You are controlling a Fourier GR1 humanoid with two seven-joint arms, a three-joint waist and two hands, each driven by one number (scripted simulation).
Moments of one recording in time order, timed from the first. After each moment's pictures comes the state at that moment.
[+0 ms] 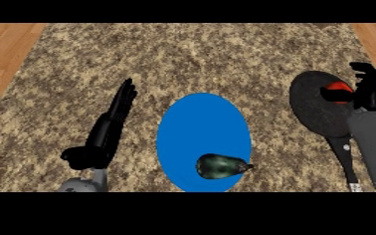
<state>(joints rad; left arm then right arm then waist) -0.06 0.08 -0.20 -1.56 0.03 0.07 -0.11 -0.58 -0.45 -0.21 -0.60 0.64 -0.61 0.20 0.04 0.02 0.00</state>
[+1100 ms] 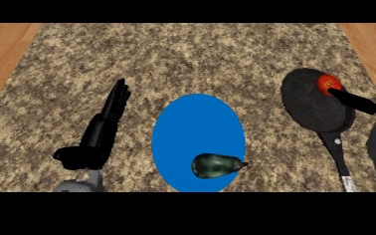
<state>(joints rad) -0.04 0.08 -0.17 -1.57 0.03 0.07 -0.10 -0.54 -0.44 -0.58 -0.53 0.14 -0.33 -0.44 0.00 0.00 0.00</state>
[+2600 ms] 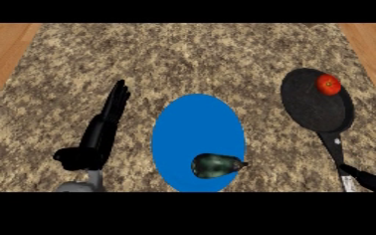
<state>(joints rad) -0.03 0.04 -0.13 -1.57 -0.01 0.02 -0.10 0.11 -0.30 -0.48 -1.23 0.02 -0.03 -0.44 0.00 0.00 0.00</state>
